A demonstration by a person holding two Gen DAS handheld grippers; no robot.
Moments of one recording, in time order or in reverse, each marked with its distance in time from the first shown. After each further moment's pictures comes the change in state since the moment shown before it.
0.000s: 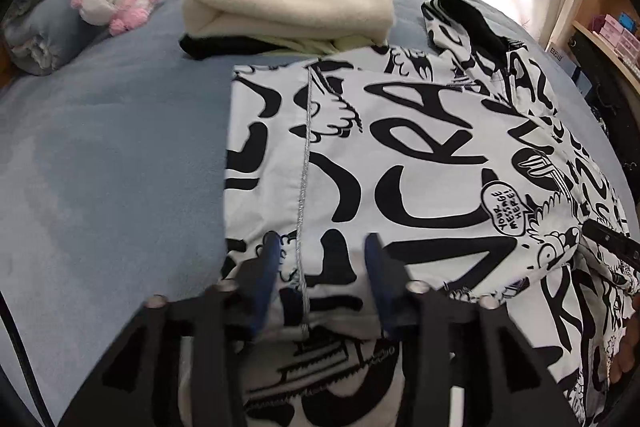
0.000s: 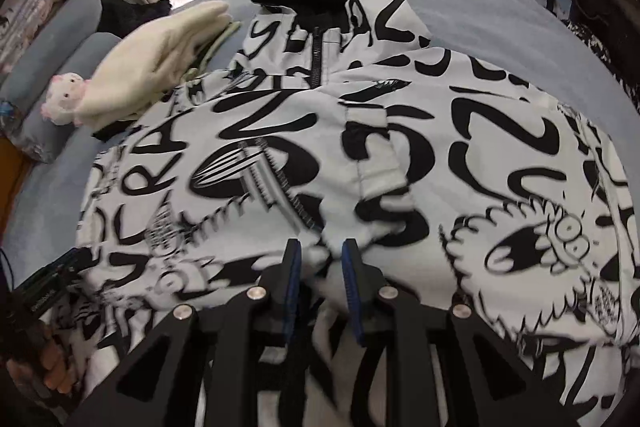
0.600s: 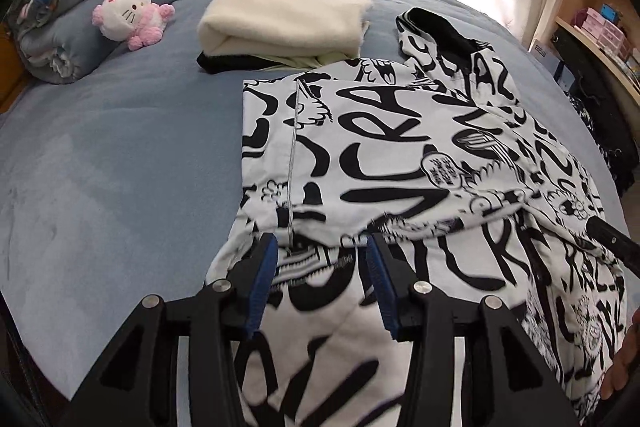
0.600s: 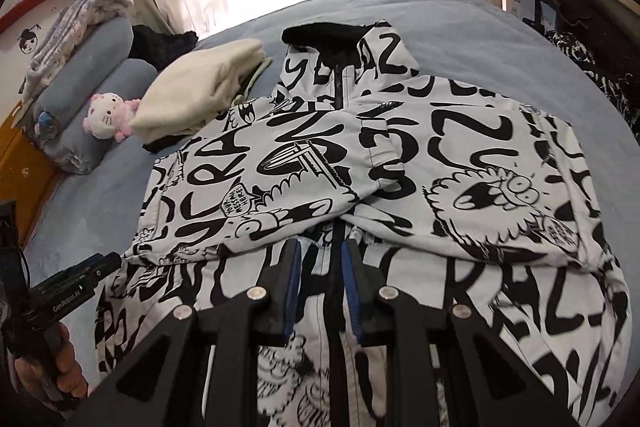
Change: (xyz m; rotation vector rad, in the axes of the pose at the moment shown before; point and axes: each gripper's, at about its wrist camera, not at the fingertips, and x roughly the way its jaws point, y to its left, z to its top) left arm -0.092 -0.014 -0.034 0.026 -0.008 -0.004; right arm -0.098 0.011 -0.051 0.016 -0.124 0.055
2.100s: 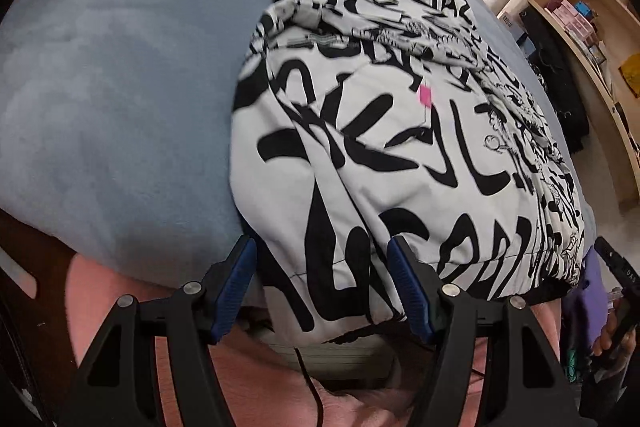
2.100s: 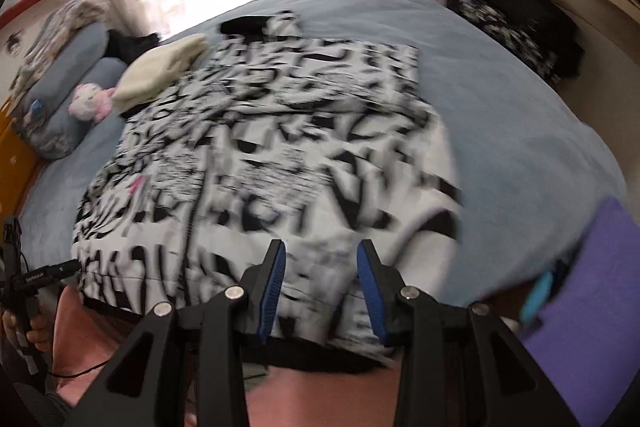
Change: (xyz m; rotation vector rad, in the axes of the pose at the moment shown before) left arm -0.057 0.063 -0.167 -0.085 0.222 -0.230; right arm -0.163 -0.129 -0.161 0.085 0.016 -0.136
